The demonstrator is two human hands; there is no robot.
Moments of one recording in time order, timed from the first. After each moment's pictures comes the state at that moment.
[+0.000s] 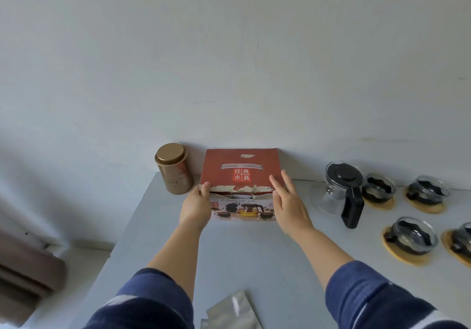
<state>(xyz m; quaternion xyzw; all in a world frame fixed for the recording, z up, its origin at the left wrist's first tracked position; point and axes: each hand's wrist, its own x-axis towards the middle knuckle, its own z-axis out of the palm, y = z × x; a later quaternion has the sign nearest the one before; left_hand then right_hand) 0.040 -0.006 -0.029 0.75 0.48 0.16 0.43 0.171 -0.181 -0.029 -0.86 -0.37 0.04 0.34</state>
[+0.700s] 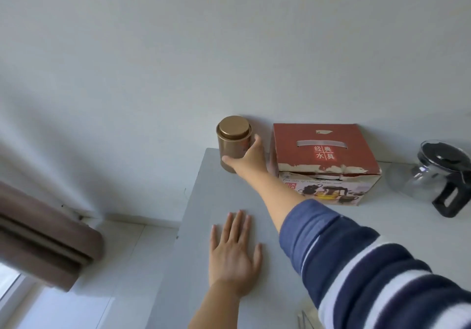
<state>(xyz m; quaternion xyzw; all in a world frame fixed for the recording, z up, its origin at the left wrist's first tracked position) -0.104 0.010 -0.131 0.94 0.31 0.01 0.13 0.060 0.070 -0.025 -0.80 -0.22 0.22 0.51</state>
